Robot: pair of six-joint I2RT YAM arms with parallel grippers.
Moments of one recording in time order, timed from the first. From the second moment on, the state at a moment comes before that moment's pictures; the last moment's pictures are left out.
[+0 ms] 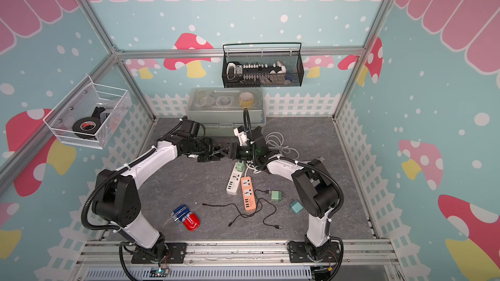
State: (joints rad) left arm -0.30 1.69 1.32 -0.62 0.47 -1.94; right arm 0.60 1.84 1.15 0.31 -0.62 0.81
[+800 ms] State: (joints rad) left arm -0.12 1.80 1.41 -0.81 0.21 -1.66; right arm 0.57 1.45 1.32 -0.42 -0.61 0.73
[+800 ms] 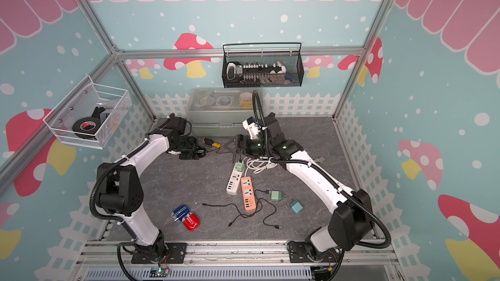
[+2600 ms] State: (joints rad) left arm -0.16 1.73 1.37 -0.85 0.15 -1.34; right arm 0.45 1.36 1.00 -0.86 -0.30 0.90
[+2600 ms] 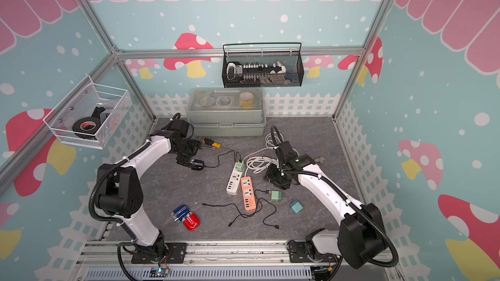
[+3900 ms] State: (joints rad) left arm -0.40 1.45 1.38 -1.02 0.10 -1.12; right arm 0.49 1.72 0.99 -0.72 -0.22 1.85
